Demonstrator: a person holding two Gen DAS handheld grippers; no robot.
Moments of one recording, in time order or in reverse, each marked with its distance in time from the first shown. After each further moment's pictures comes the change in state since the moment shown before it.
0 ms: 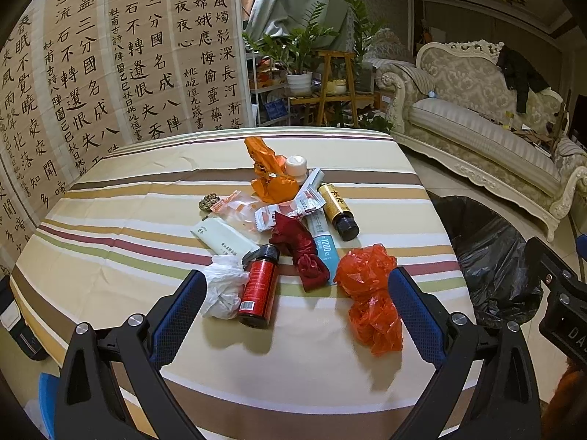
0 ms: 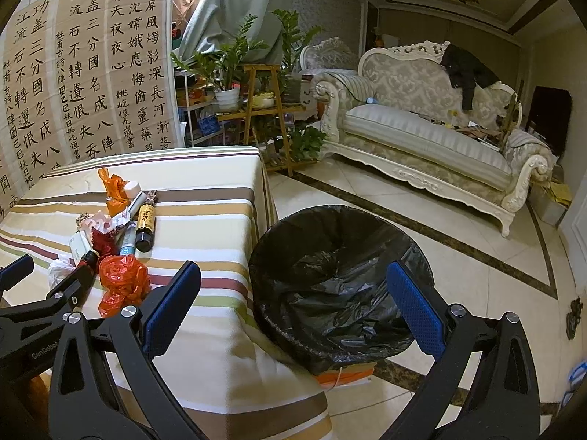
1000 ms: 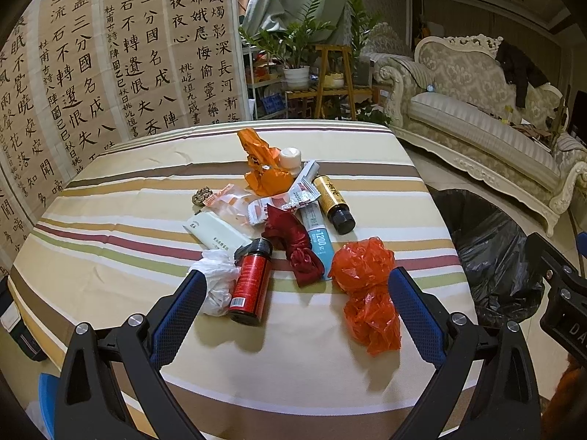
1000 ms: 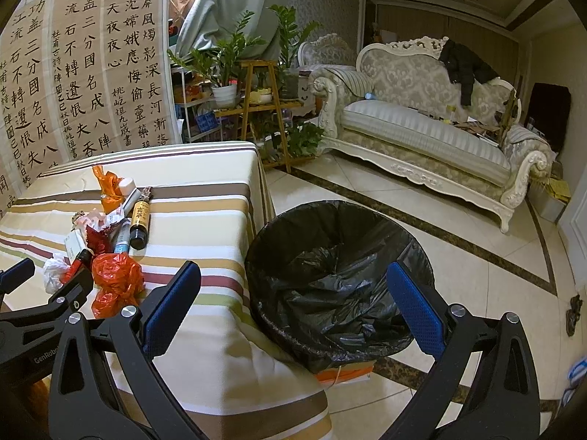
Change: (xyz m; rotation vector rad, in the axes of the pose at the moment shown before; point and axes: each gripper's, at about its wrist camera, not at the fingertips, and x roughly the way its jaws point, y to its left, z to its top) left arm 0.008 -0.007 -0.006 0.012 0.015 0.000; right arm 0.007 -0.003 -0.004 0.006 0.013 -0.005
